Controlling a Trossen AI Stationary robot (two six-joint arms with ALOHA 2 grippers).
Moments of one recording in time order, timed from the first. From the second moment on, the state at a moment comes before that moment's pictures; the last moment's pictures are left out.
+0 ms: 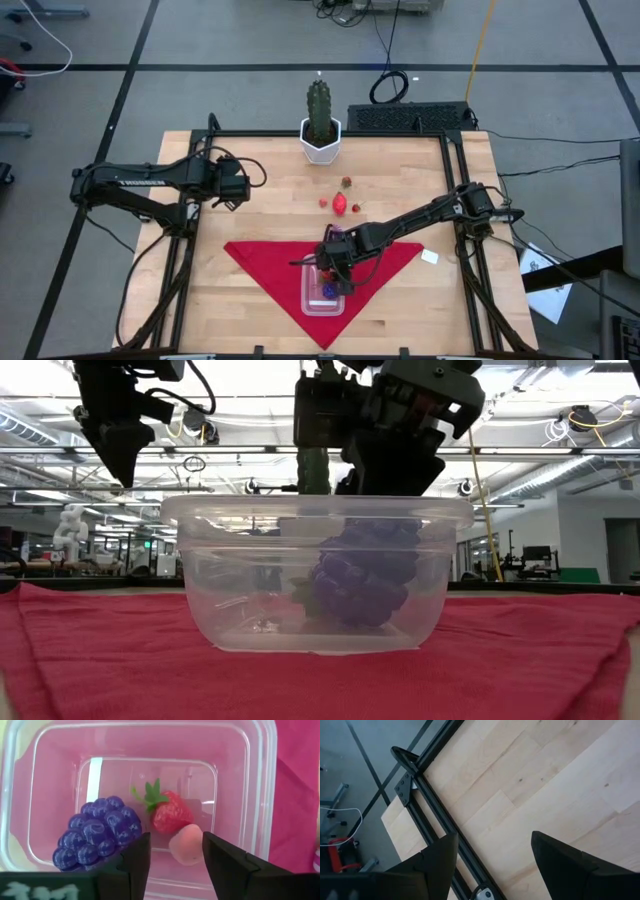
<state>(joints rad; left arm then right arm) 0.09 1.17 1.02 -1.44 -0.57 -0.72 0.26 1.99 1.40 -0.55 -0.11 0.24</state>
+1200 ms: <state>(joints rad) -0.08 1.26 1.02 -0.92 -0.52 -0.44 0.13 1.63 1.12 -0.56 0.13 -0.02</state>
